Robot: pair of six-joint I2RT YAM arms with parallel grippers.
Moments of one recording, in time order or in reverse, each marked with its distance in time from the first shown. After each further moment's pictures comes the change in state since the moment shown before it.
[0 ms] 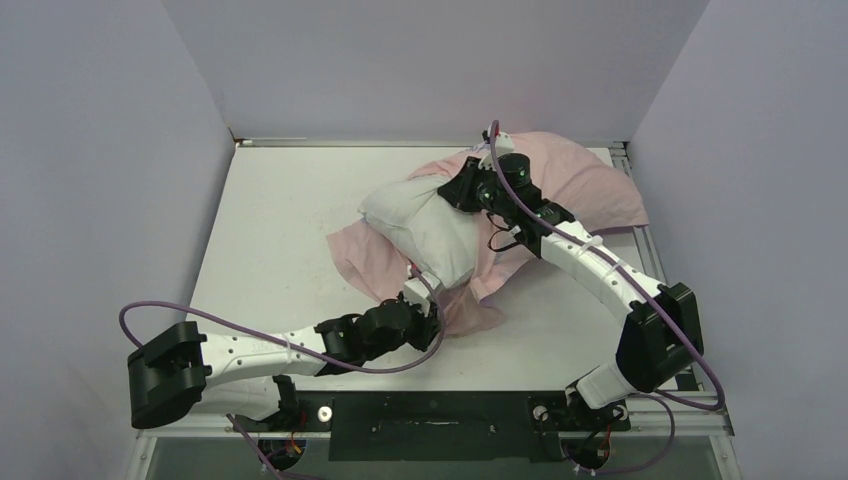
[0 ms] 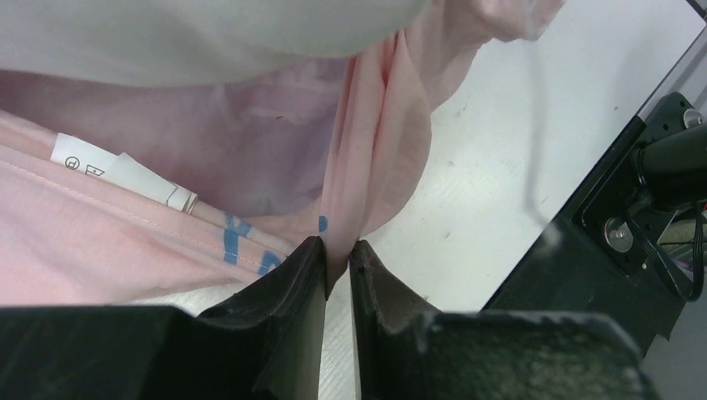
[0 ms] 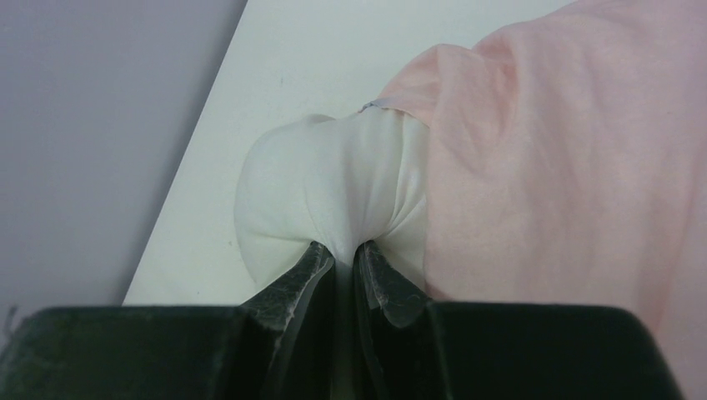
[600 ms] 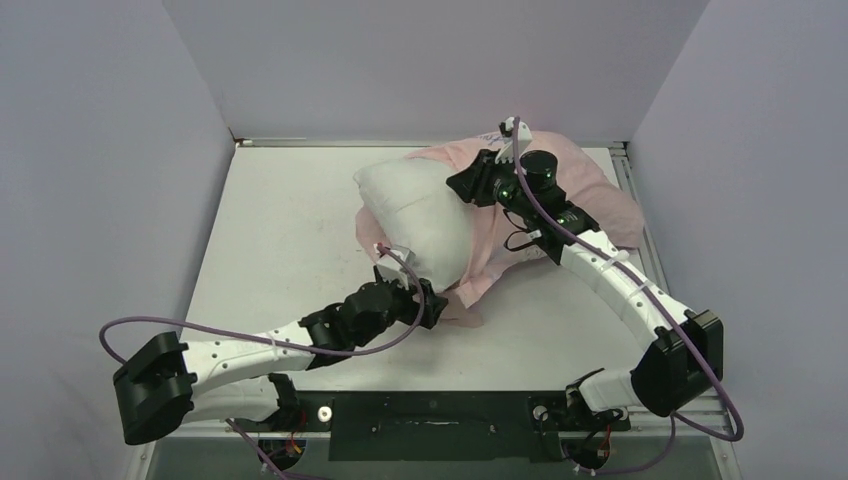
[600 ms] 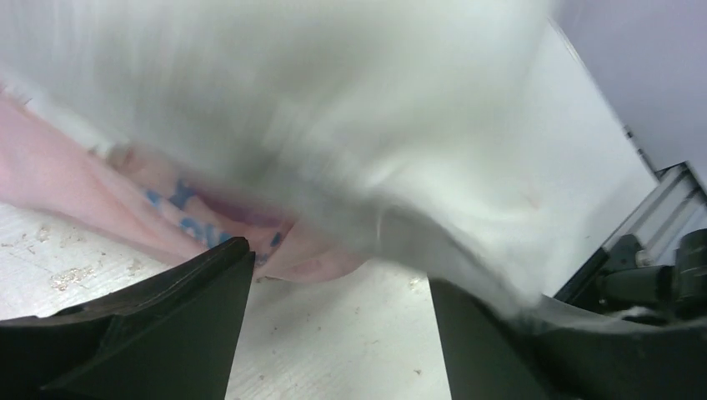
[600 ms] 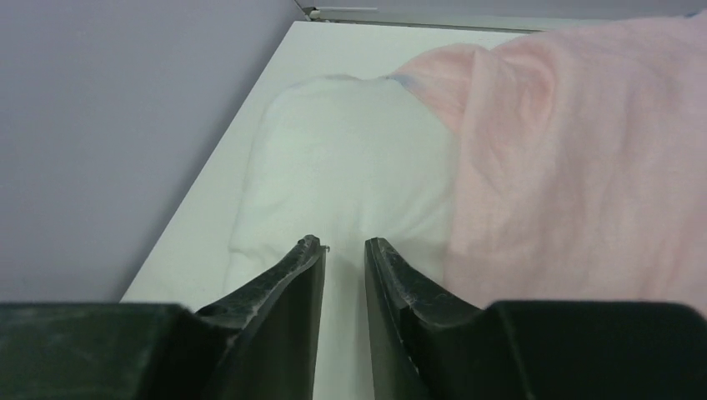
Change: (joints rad) left arm 0.106 -0.051 -0.009 0.075 -0.097 -0.113; right arm -0.036 -0.117 -0.020 0.016 -0.079 -0.067
